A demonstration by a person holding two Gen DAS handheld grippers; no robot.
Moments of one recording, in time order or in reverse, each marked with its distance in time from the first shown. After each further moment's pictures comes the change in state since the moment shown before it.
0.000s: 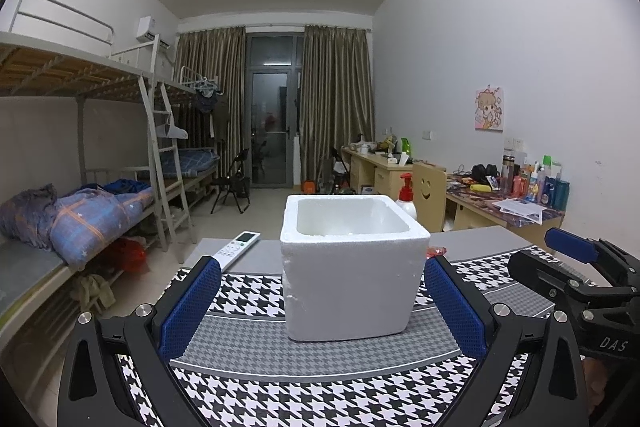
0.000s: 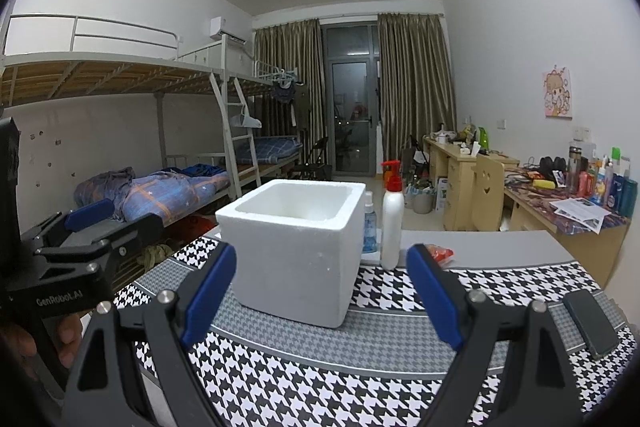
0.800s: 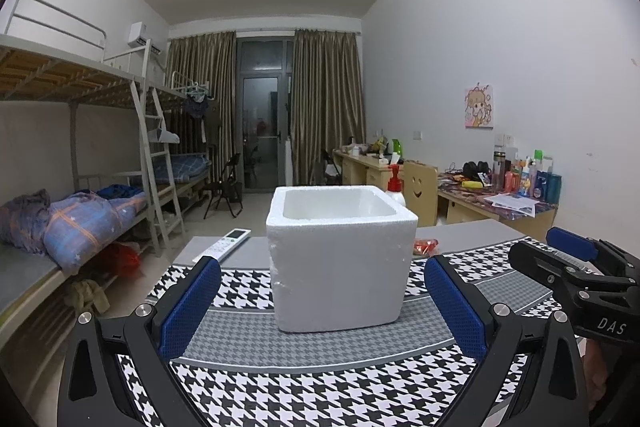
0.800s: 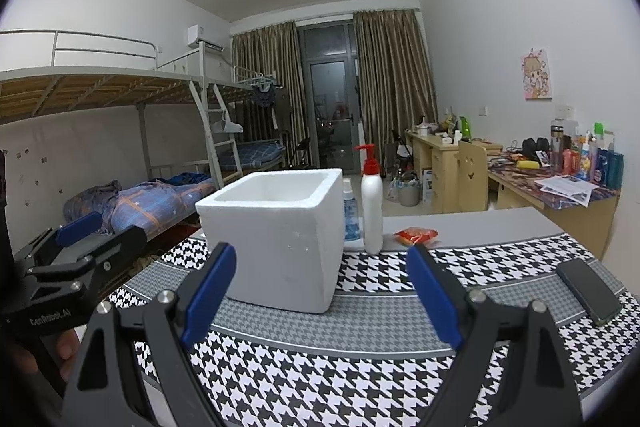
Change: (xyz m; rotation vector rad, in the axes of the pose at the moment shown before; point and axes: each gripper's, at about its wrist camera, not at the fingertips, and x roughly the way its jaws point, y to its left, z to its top) left arm -0.002 -0.005 -0.017 0.016 -0.009 -0.030; right arm -0.009 -0.011 -0.021 0.062 -0.007 -0.065
